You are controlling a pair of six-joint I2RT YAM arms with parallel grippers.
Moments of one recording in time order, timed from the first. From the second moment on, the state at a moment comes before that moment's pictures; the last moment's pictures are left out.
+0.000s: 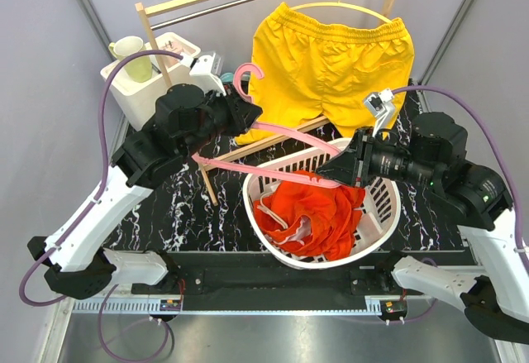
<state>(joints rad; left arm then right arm) -0.82 1.24 1.67 -0.64 -0.19 -0.56 0.68 0.98 1.61 -0.93 -0.41 0.58</state>
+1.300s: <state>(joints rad) -0.81 0.96 1.63 -0.69 -0.29 -0.58 0.68 1.44 2.09 -0.95 -0.20 0.57</state>
